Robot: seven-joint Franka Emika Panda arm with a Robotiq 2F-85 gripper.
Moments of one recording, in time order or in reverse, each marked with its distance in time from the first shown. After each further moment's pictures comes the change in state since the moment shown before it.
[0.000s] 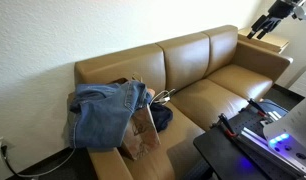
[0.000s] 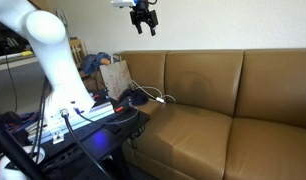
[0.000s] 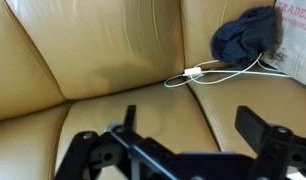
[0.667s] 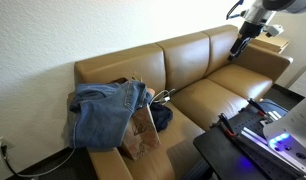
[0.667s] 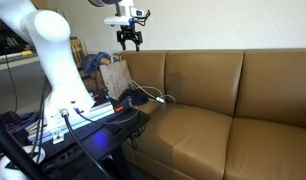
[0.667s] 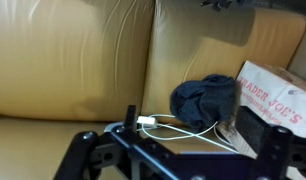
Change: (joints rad) arm 0.182 0.129 0.180 -0.102 0.048 0.034 -0.017
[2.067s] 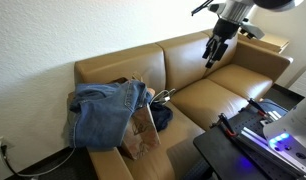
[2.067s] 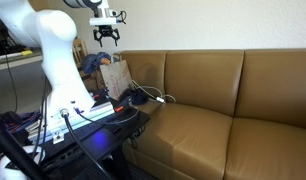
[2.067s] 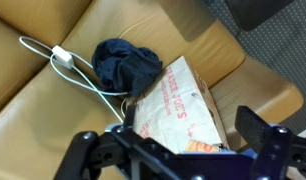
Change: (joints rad) arm 0.296 -0.028 0.246 0.024 0.227 0.060 -0.266
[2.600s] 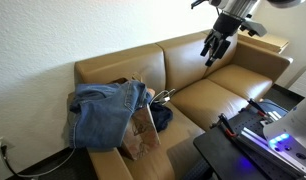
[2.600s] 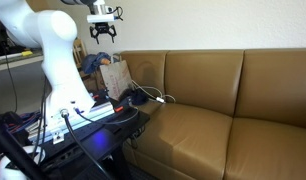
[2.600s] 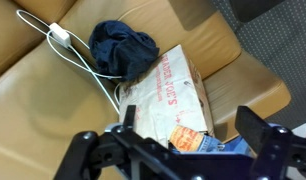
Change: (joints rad) arm 0.050 -0.042 -0.006 0.000 0.022 0.000 -0.055
